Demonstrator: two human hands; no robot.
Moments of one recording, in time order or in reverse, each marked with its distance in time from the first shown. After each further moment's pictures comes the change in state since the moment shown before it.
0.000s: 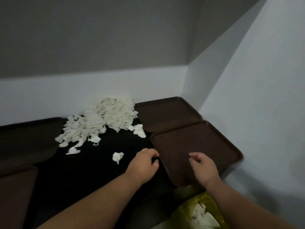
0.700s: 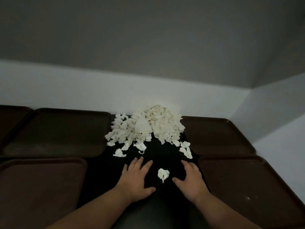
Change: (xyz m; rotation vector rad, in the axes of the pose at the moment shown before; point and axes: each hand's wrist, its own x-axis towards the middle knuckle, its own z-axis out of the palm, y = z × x) left_hand -0.038 -0.203 -0.104 0.364 -0.080 -0.222; right_hand 0.012 -0.123 0.214 -0.470 -0.332 -0.256
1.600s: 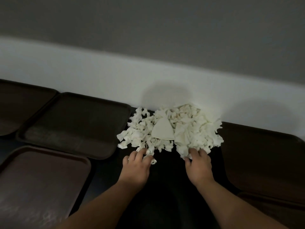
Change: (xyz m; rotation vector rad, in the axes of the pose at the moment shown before) left_hand 0.106 -0.055 0.022 0.076 0.228 -0.309; right_hand 0.203 -0.024 0.051 -0.206 0.070 -0.206
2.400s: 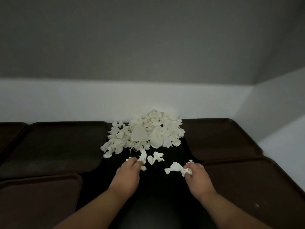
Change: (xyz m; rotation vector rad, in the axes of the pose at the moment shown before) left_hand -0.056 0.014 -0.058 -0.188 0.019 0.248; right_hand -0.152 0.022 -0.069 0.335 0.058 0.195
